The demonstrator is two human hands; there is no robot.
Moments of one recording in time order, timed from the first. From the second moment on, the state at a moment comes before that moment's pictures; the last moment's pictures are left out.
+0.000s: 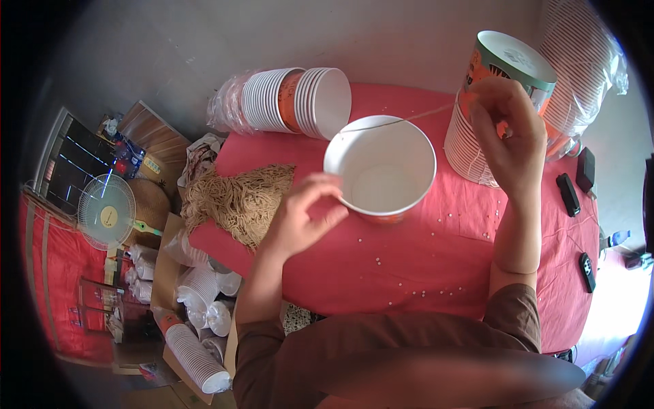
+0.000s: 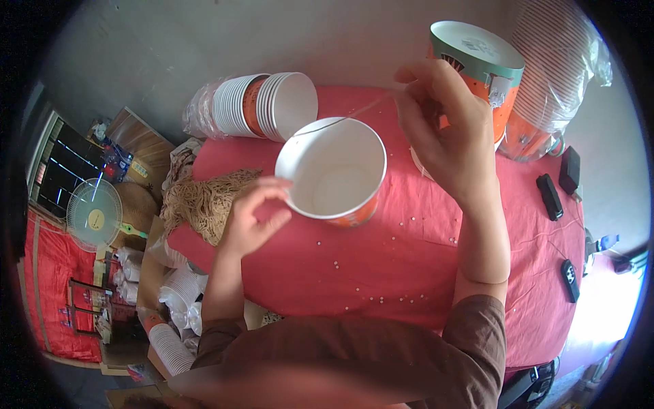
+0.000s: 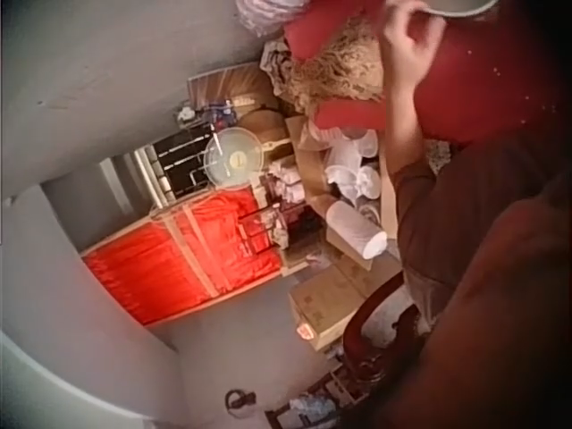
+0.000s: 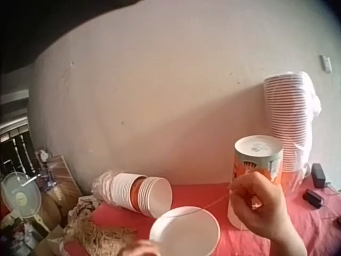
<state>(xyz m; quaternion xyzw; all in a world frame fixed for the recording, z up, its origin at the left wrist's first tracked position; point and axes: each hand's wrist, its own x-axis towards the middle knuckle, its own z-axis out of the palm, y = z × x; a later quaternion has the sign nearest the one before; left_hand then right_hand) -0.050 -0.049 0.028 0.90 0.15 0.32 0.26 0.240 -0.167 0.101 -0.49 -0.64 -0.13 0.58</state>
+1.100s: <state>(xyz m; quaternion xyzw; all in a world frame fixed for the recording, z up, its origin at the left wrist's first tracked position) 0.000 -0.076 0.003 0.65 0.10 0.28 0.70 0.216 -0.145 0.077 -0.18 -0.60 0.46 0.63</state>
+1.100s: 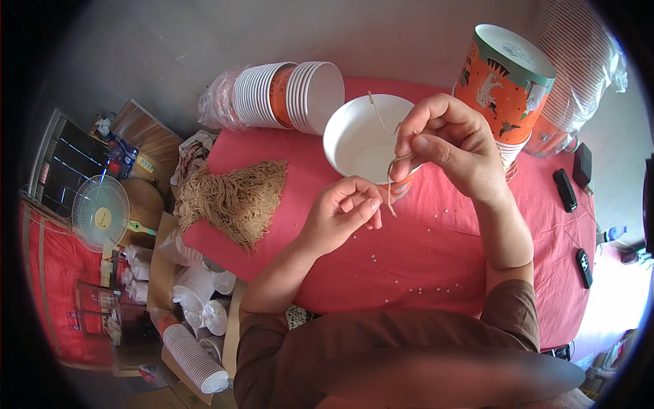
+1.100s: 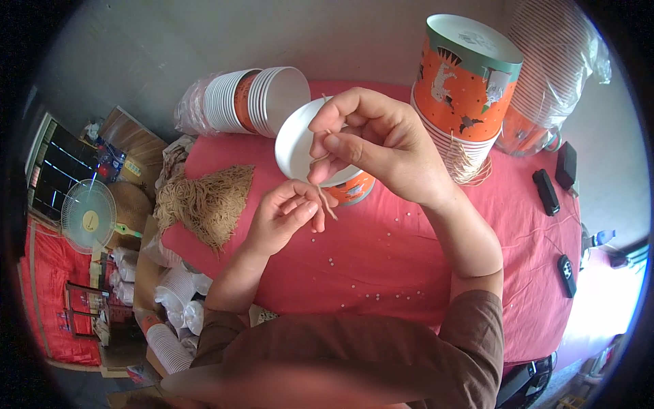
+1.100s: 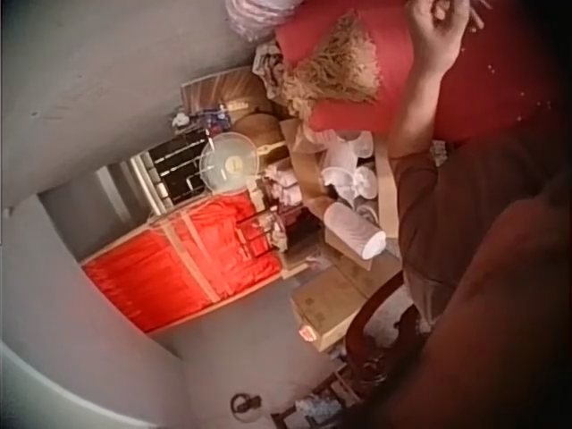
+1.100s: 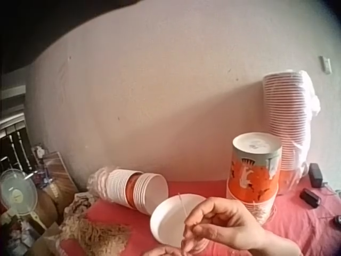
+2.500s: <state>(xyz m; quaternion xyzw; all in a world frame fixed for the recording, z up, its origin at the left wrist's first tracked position) -0.015 -0.089 0.003 0.74 0.12 0.45 0.49 0.177 -0.150 0.062 -0.42 -0.82 0.07 0.39</state>
